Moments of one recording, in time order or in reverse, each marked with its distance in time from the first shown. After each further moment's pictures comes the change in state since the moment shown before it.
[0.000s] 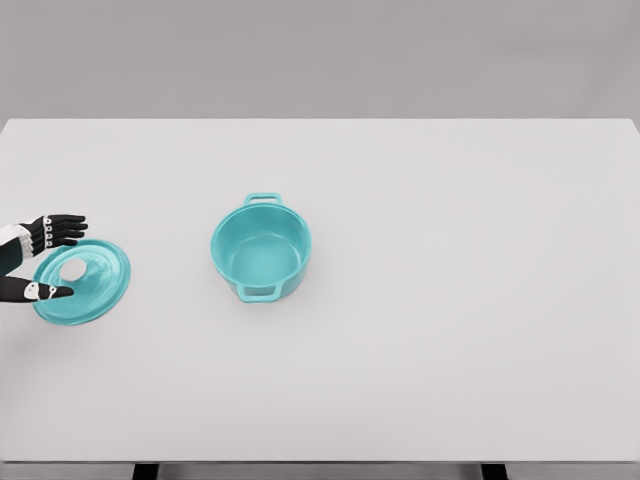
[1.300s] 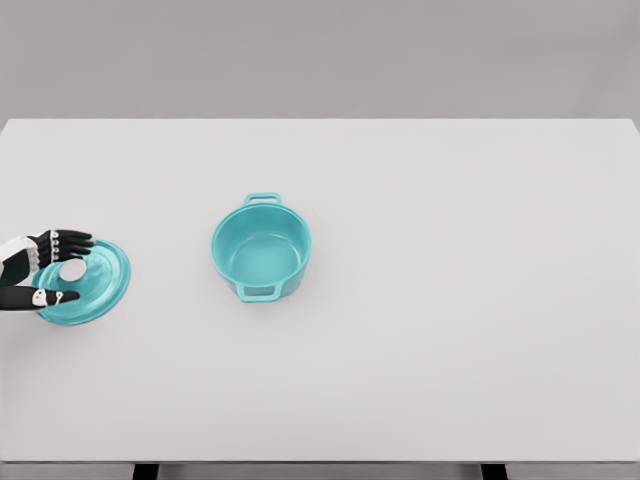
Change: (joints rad) left arm 0.005 -0.025 -0.021 0.036 -0.006 -0.001 0.000; right arm 0.000 0.000 0.000 0.000 0.000 0.000 0.000
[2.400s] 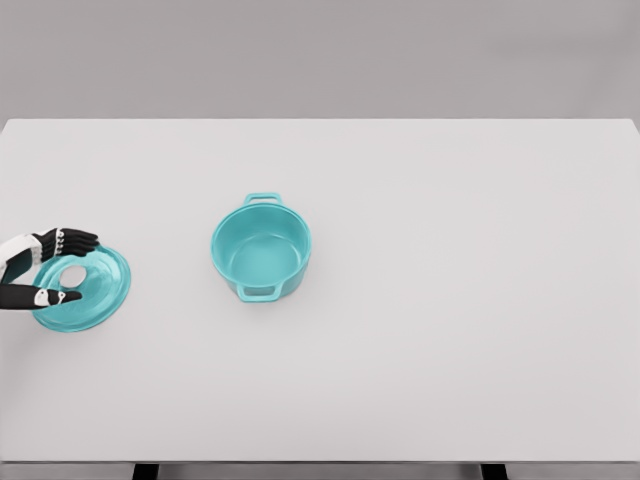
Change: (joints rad) left arm -0.003 0.000 0.020 -0.014 -0.106 -0.114 0.000; right arm 0.000 0.000 0.000 -0.001 0.000 0.000 0.000
